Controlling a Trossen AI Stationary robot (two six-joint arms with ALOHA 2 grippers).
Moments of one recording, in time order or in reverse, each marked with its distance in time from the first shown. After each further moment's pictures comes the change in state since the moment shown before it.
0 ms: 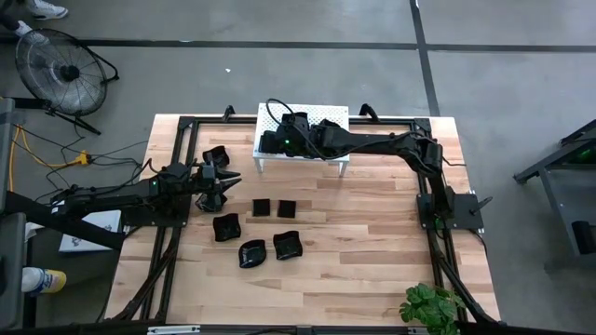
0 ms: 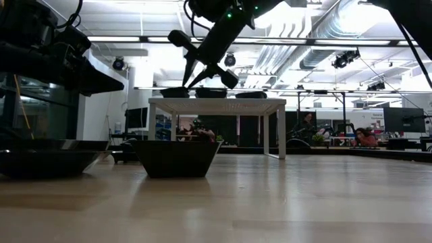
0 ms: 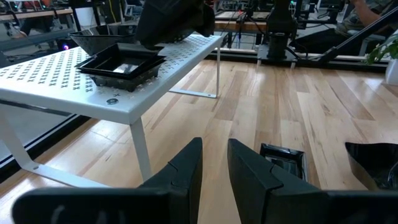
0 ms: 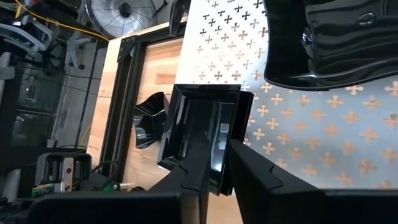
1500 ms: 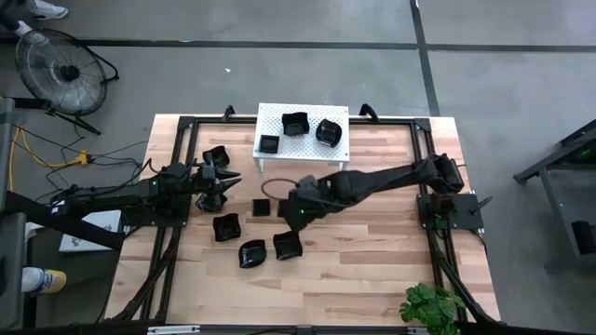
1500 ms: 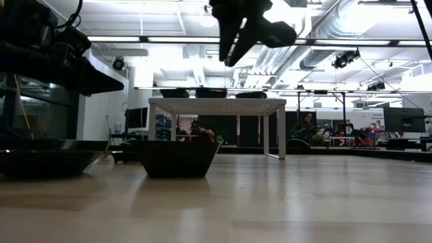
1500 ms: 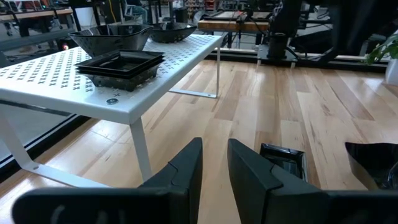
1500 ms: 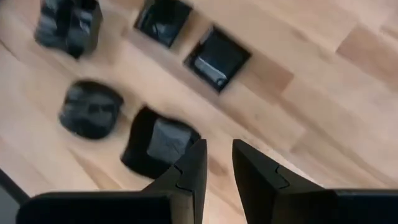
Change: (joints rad) left arm 0.000 0.000 0.000 0.000 0.000 0.000; right arm 0.373 -0.121 0.001 -0.576 -0.149 -0.128
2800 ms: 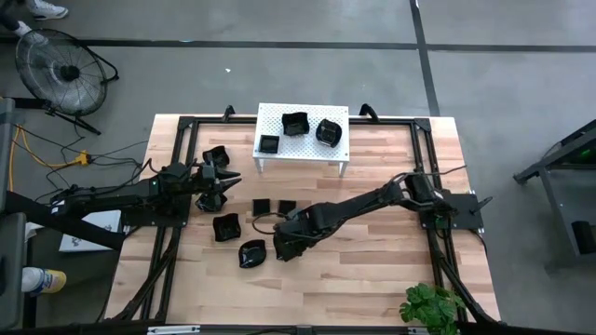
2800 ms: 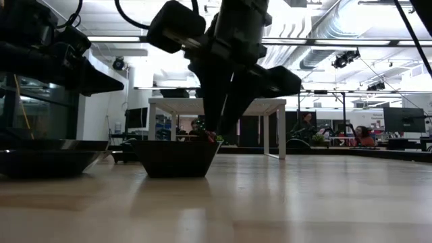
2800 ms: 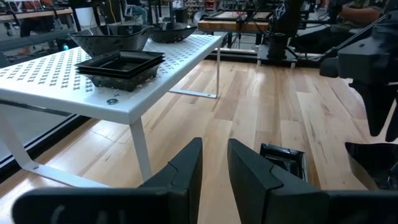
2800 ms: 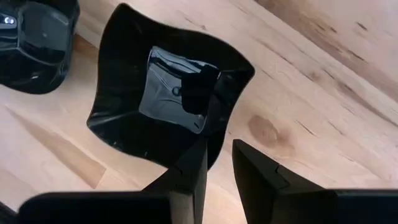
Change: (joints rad) left arm 0.000 0.000 0.000 0.000 0.000 0.000; right arm 0.085 0.256 0.000 0.142 -0.162 0.133
